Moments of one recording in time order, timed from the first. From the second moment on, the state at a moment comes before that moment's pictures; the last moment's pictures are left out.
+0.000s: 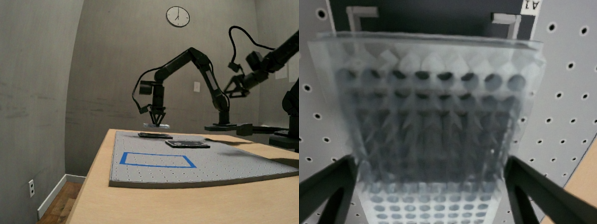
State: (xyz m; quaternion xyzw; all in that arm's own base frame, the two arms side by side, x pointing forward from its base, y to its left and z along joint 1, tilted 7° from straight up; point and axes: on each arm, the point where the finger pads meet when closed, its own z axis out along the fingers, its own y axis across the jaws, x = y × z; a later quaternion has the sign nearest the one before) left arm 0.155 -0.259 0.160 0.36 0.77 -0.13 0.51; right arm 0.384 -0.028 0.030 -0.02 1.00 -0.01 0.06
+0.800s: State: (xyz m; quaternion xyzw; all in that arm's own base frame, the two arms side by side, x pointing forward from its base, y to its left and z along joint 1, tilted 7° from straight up) left arm 0.182 -0.080 0.153 0.14 0.80 0.01 0.59; right arm 0.385 -0.025 0.030 -0.01 1.00 -0.01 0.06
